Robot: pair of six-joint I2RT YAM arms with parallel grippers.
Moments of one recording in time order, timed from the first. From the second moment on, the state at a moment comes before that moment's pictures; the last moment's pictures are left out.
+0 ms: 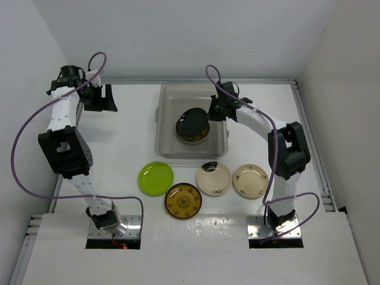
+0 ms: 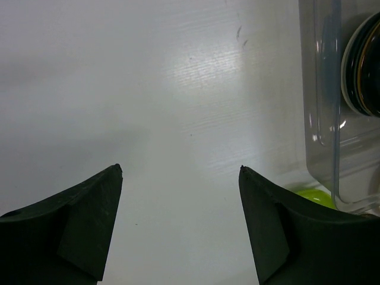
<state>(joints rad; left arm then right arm) 0.31 1.89 1.81 -0.94 0.48 0.28 0.40 1.93 1.44 -0.32 -0.05 0.55</state>
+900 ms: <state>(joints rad) 0.31 1.92 1.86 -0.95 0.51 0.29 -0.25 0.87 0.31 -0.67 0.01 0.80</state>
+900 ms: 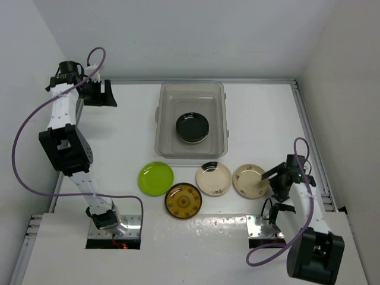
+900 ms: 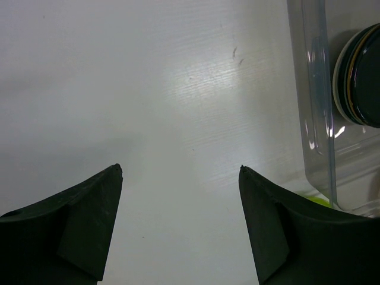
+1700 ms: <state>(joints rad) 0.31 1.95 1.84 -0.95 0.51 0.31 0.06 1.04 0.90 -0.44 0.42 0.69</state>
